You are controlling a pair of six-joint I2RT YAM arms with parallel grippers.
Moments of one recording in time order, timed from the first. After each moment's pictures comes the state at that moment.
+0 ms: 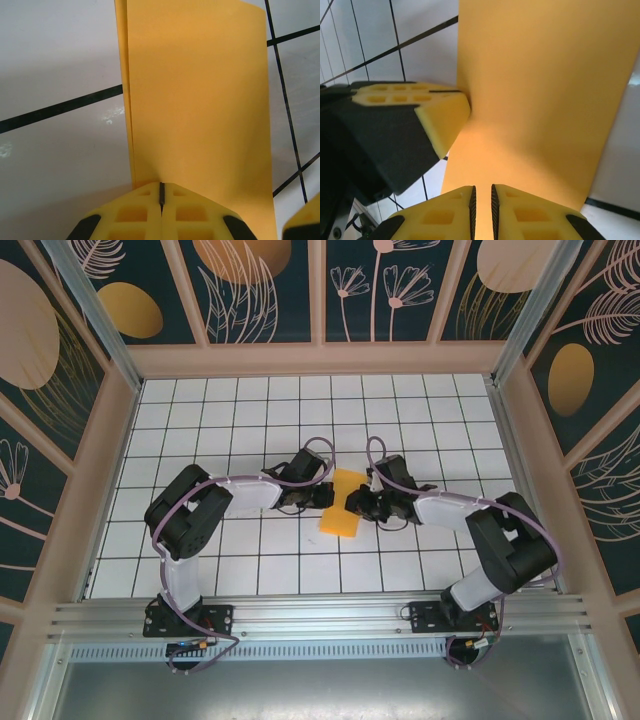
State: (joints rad) left arm -0.73 1.93 1.05 -0.07 0.25 -0.60; right arm 0.54 1.52 0.63 -0.02 -0.47 0.84
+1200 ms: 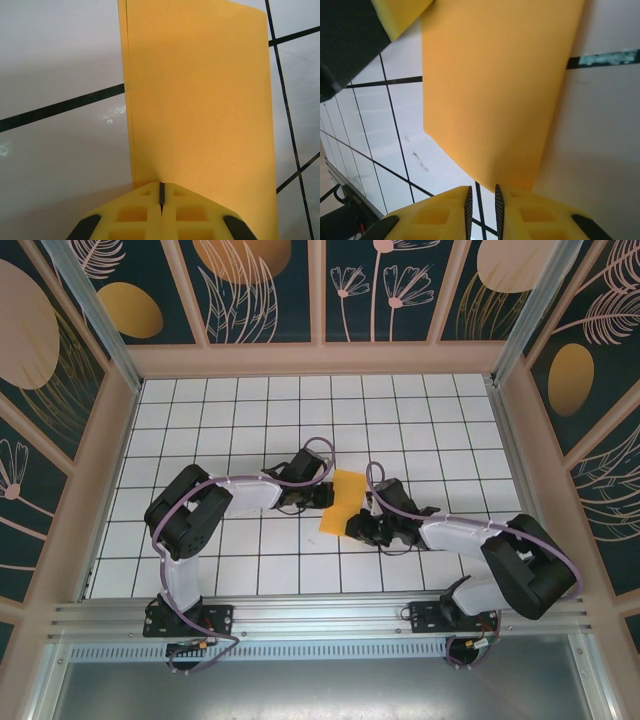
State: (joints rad) left arm -0.73 1.93 1.05 -0.07 0.25 -0.61; right arm 0.66 1.38 0.47 -0.03 -0.42 0.91
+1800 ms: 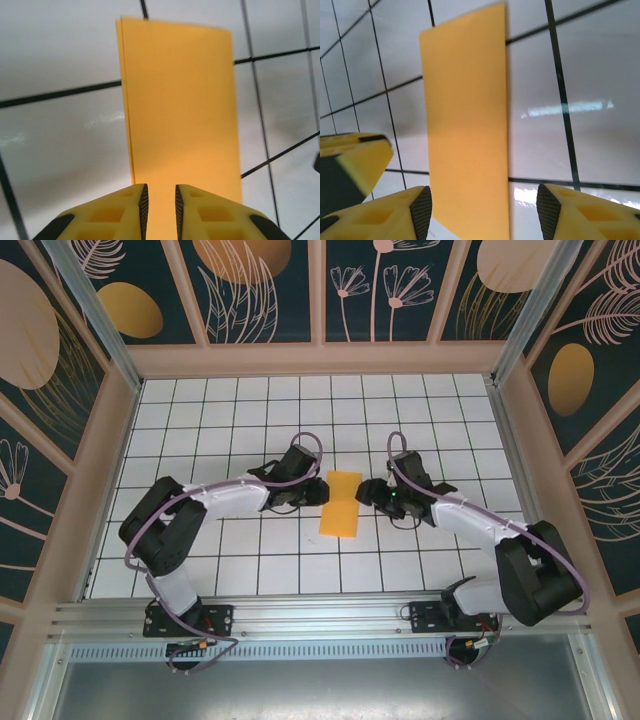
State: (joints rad) left arm -0.73 1.73 1.00 -0.16 0.17 -0.70; right arm 0.49 1.35 0.68 -0.25 -0.28 0.81
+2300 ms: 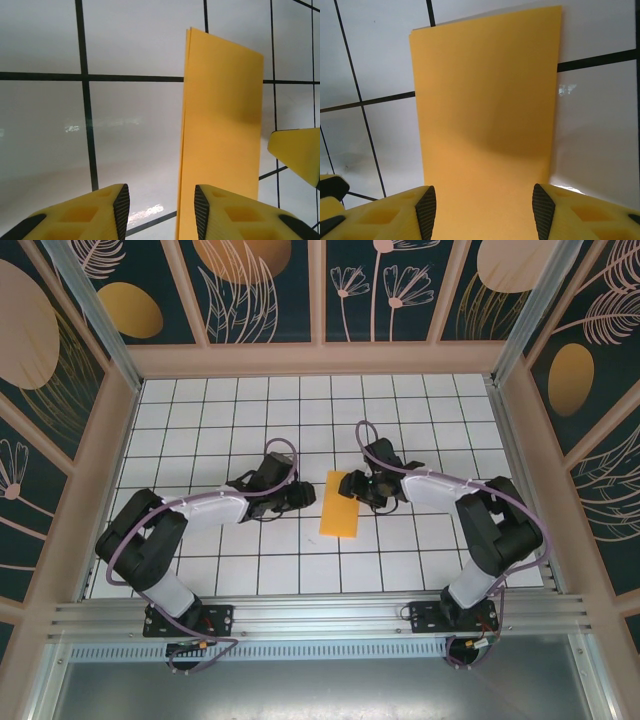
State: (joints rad) left arm -0.66 1.63 0.80 -0.03 0.18 -0.81; right arm 0.55 1.65 0.89 -0.29 -0.25 0.78
